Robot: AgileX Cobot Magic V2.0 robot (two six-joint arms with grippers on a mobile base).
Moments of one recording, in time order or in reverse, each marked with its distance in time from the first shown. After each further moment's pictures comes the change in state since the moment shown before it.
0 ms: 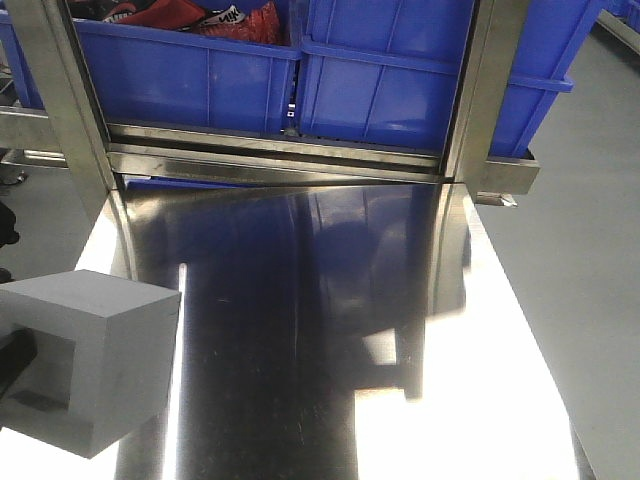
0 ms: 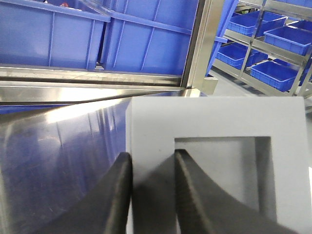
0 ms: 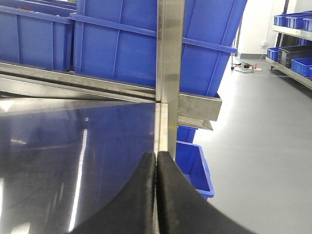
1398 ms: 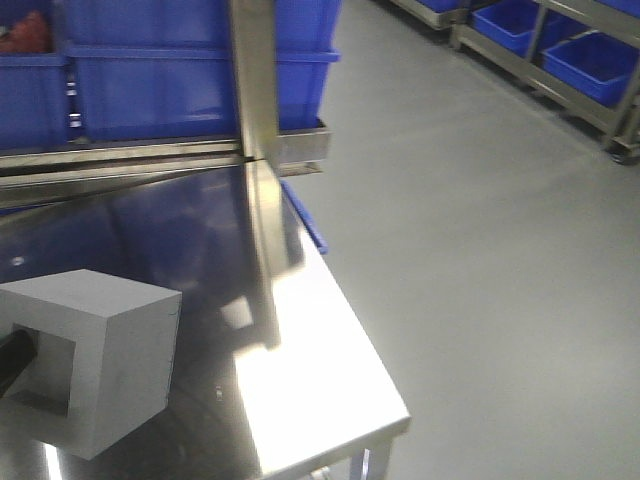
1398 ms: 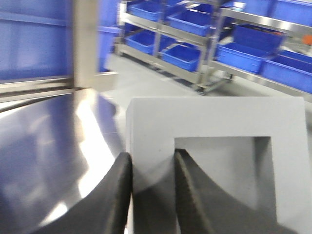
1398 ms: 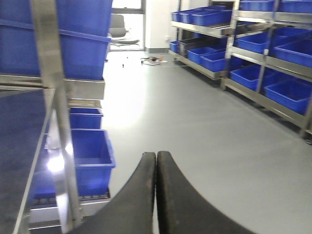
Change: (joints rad) left arm 0.000 0.000 0.000 0.001 0.000 0.000; right arm 0.000 0.000 0.000 0.000 0.000 0.000
